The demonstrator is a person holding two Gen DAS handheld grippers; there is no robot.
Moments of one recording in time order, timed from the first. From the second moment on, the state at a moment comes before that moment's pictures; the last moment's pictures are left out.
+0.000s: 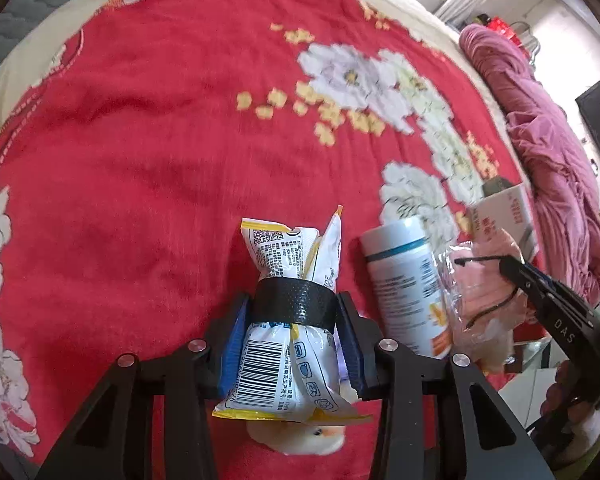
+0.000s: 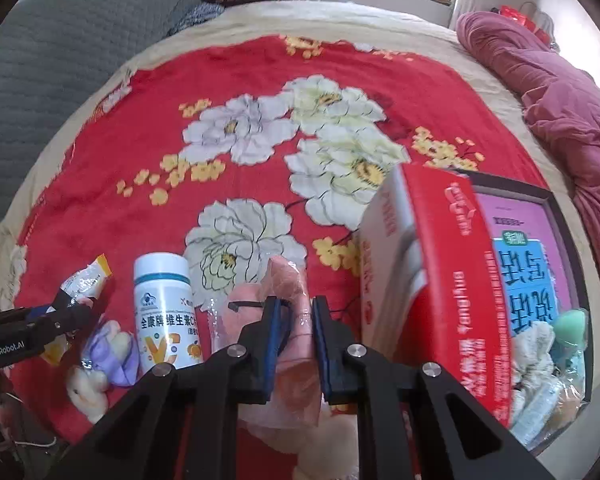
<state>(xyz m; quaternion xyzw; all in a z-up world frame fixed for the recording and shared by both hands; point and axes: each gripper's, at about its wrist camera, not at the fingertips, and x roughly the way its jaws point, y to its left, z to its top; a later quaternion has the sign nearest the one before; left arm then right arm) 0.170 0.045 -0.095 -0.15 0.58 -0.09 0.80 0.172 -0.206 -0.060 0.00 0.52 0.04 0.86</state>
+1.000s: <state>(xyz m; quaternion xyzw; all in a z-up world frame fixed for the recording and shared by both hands) 0.141 -0.116 0.028 -0.07 0.51 -0.22 0.83 0.099 -0.375 0.058 0.13 0.40 -0.04 0.90</state>
